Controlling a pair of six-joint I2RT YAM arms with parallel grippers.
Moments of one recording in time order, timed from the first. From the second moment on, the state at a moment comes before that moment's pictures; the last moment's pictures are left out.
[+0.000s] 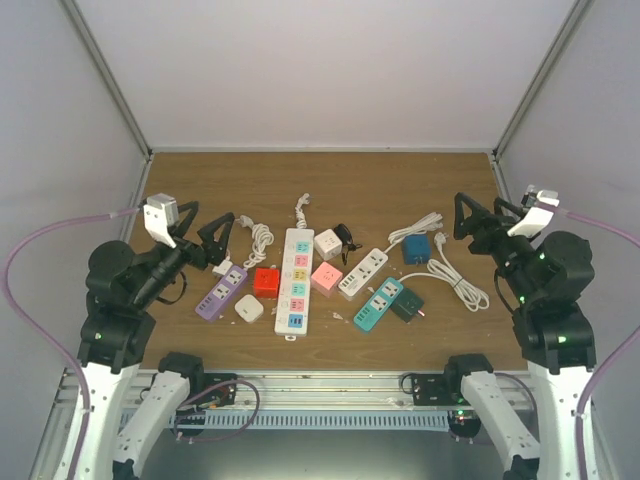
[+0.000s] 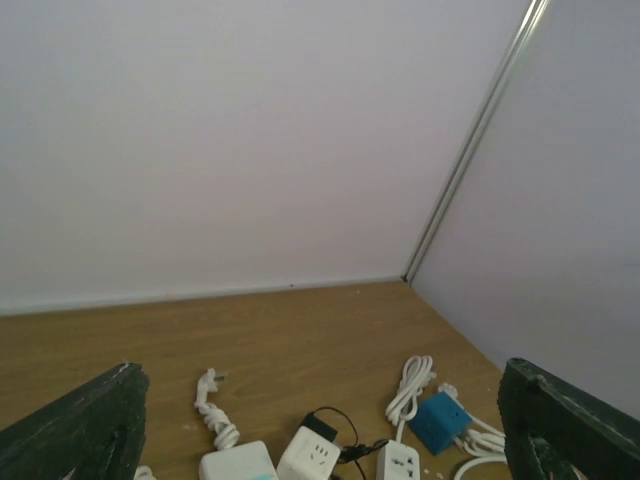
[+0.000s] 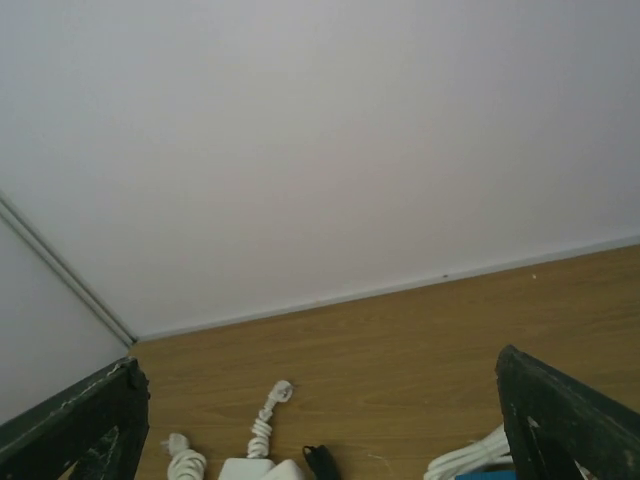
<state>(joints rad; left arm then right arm) -0.18 0.57 1.00 -0.42 0.34 -0.30 0.11 0.63 1.14 -0.58 -0.13 0.39</state>
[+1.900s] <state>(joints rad) -0.09 0.84 0.67 0.17 0.54 -0.43 0.21 1.62 0.93 -0.44 0.14 0.48</state>
